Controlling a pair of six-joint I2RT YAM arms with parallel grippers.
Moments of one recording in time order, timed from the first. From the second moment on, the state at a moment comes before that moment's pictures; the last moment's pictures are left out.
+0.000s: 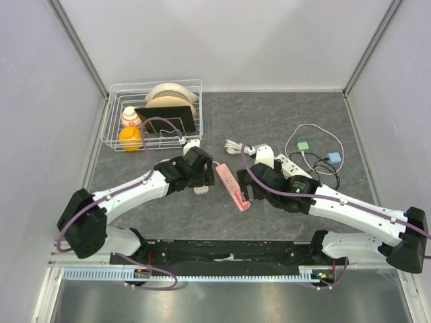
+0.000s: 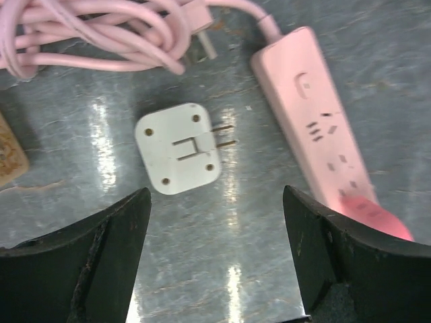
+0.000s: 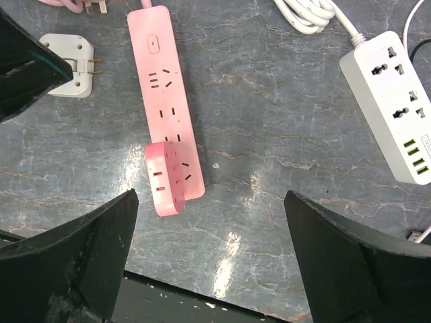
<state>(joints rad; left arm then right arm) -0.79 1.34 0.87 -0.45 -0.27 -0.75 1.06 1.14 0.98 -0.73 0.53 0.61</state>
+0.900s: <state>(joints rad) -0.82 1.71 1.07 -0.67 -0.39 -0.57 1.06 1.08 0.91 -0.66 0.50 0.57</state>
